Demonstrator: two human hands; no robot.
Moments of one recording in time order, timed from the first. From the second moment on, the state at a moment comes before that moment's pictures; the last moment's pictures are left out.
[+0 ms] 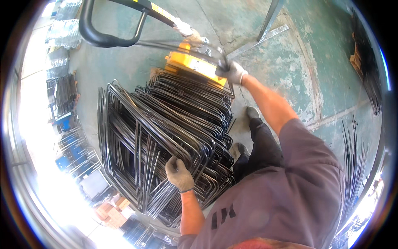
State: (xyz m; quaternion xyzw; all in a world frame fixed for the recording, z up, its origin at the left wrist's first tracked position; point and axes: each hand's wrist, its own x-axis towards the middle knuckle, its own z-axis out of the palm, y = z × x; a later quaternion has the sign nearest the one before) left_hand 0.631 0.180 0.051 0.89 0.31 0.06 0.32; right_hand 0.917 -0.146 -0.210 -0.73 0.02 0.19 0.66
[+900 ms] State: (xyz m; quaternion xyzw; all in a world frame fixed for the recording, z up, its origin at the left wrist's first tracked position) left_hand 0.427 0.034 0.205 0.04 0.00 -0.40 0.92; right_hand 0.270 -0.144 0.218 -0.85 0.04 -0.09 0.52
